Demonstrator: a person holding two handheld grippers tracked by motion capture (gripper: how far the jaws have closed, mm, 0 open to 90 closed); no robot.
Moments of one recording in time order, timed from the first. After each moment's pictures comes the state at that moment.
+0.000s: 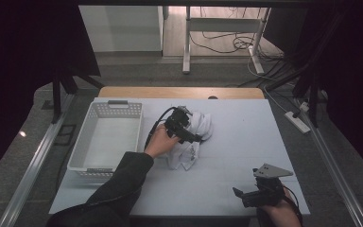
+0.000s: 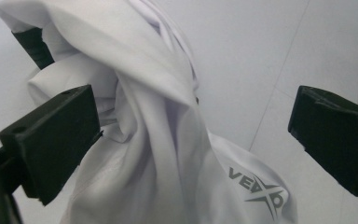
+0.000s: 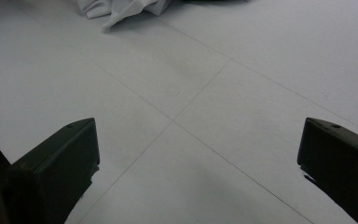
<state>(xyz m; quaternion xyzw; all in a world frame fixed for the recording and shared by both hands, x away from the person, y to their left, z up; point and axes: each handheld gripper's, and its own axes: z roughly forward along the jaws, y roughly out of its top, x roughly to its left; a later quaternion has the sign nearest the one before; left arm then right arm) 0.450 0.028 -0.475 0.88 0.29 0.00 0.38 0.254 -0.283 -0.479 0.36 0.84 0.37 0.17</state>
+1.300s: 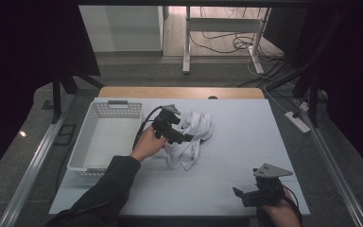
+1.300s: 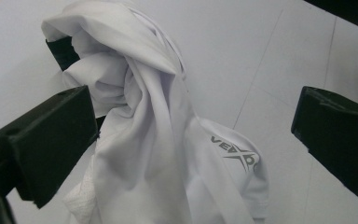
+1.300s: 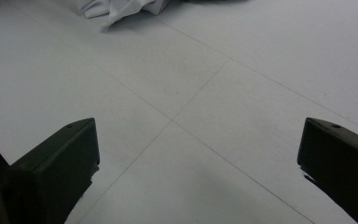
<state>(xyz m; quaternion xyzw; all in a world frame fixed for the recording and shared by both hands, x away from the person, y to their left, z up) 0.428 0.069 -0.458 0.86 0.28 0.02 0.43 0.255 -0.283 -0.479 0.37 0.84 0.37 0.17</state>
